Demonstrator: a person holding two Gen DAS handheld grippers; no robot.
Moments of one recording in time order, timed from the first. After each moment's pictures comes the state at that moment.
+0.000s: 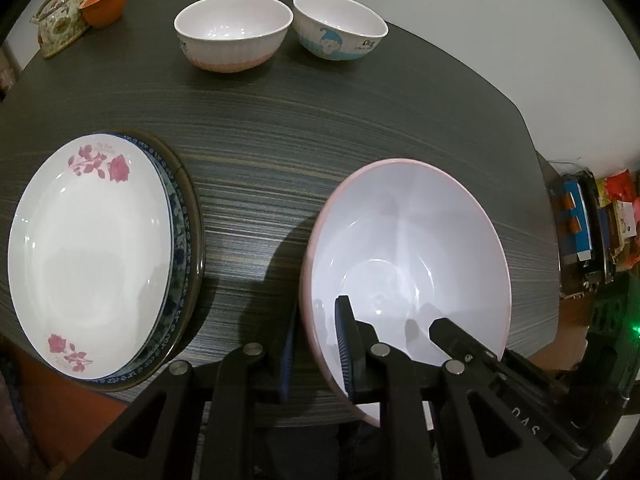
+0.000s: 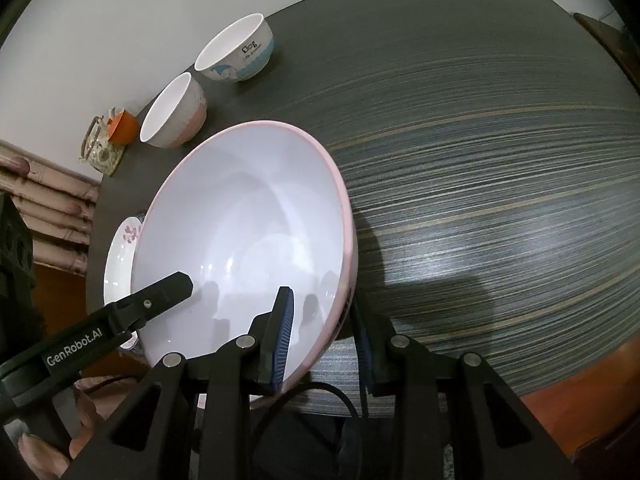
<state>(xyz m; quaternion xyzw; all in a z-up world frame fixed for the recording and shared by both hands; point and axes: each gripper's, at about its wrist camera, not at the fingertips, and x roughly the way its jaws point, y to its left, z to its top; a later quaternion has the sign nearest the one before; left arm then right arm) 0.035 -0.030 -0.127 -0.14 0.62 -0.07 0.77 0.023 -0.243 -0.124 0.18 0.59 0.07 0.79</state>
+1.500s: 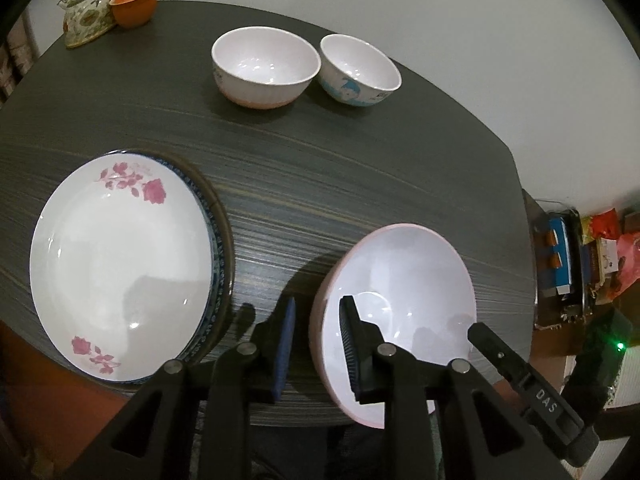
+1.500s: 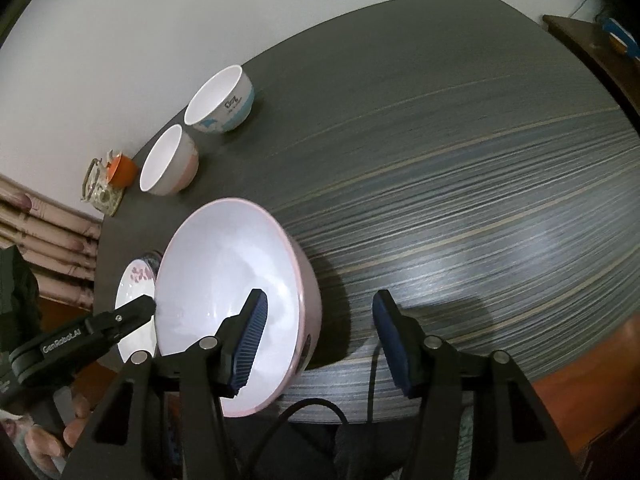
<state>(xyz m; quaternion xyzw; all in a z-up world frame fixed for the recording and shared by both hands) 0.037 0.007 -0.088 -0.19 0.59 -0.06 0.78 0.017 -0.275 -0.092 0.21 0.55 0.03 0.81</state>
